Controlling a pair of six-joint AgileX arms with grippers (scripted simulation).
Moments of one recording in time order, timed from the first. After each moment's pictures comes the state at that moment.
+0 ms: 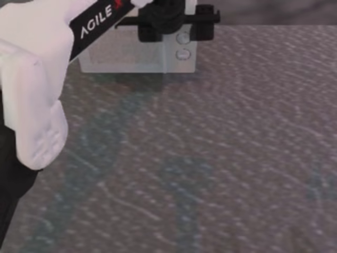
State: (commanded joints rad) left arm -0.55 2.46 2.42 -1.06 -0.27 -0.49; right arm 0.00 0.00 0.00 0.00 0.00 0.00
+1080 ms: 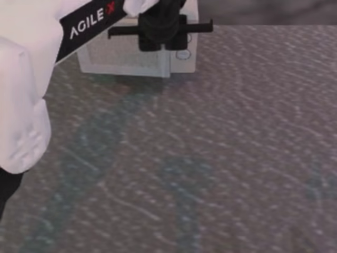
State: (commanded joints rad) left arm -0.57 2.33 2.17 -0.97 -0.28 -0.51; right arm 0.00 0.00 0.00 0.00 0.00 0.00
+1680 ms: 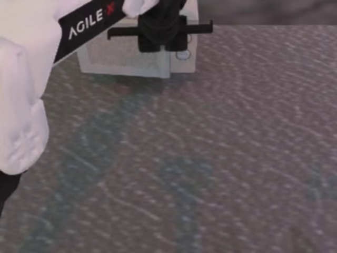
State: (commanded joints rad) left arm -0.58 2.31 2.15 -0.96 -0.28 -0.52; right arm 0.00 0.00 0.00 0.00 0.00 0.00
